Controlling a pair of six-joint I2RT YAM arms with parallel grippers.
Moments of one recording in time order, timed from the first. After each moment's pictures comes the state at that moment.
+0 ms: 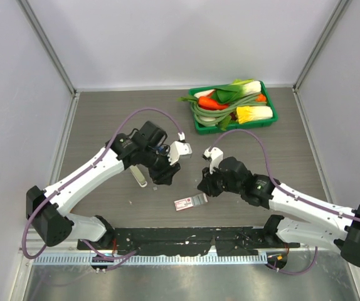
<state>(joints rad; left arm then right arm) -0.75 1.34 1.26 -0.96 0.46 0.41 0.92 0.98 0.65 -0.26 -0.09 0.32</state>
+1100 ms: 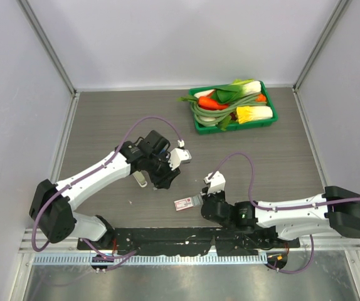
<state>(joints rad) -0.75 1.37 1.07 -0.80 0.36 0.34 1.41 1.13 0.43 -0.07 0.82 0.72</state>
